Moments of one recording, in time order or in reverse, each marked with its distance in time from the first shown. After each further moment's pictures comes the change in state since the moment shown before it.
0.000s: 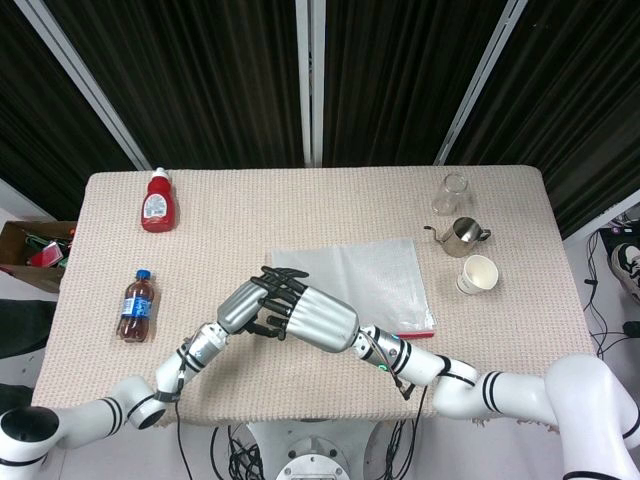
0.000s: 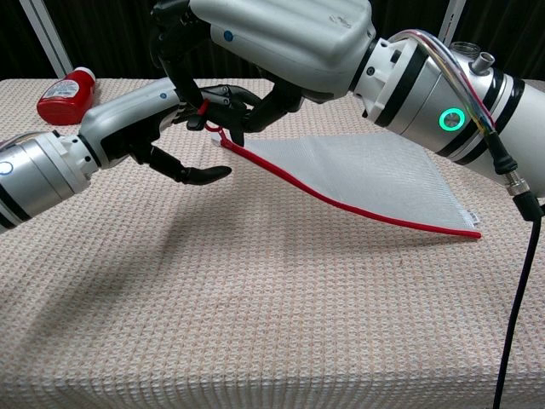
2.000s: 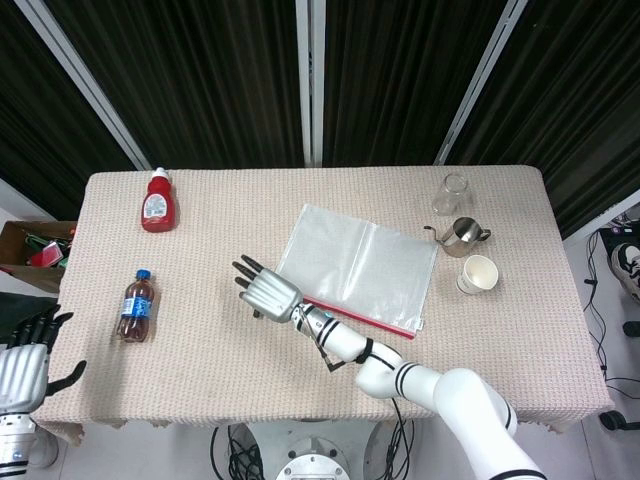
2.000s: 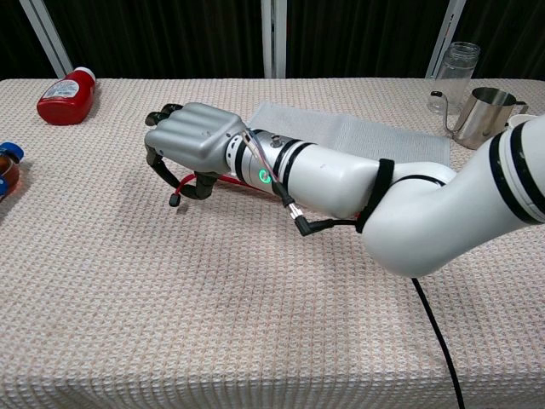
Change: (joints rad) left arm 0.700 0.507 0.027 -0.406 -0.261 0.264 0.733; right arm 0.249 -0.439 0.085 0.617 0.288 -0.457 0.058
